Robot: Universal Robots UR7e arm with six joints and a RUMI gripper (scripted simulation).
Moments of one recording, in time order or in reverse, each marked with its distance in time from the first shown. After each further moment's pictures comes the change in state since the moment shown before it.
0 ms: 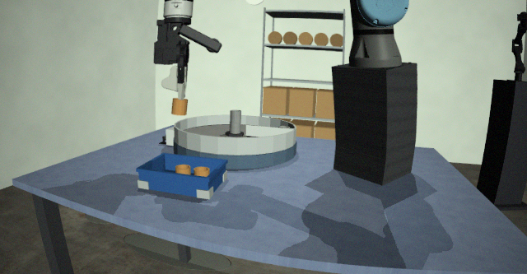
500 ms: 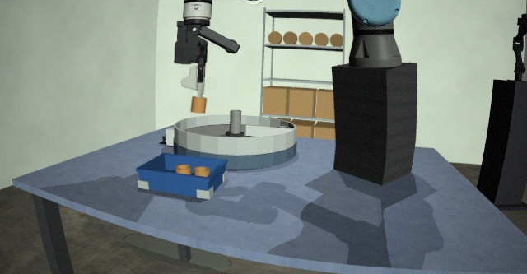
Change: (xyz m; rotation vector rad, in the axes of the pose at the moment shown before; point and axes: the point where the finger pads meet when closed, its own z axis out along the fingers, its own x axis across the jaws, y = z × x) arm -0.033 -0.046 -0.001 -0.002 0.001 -0.001
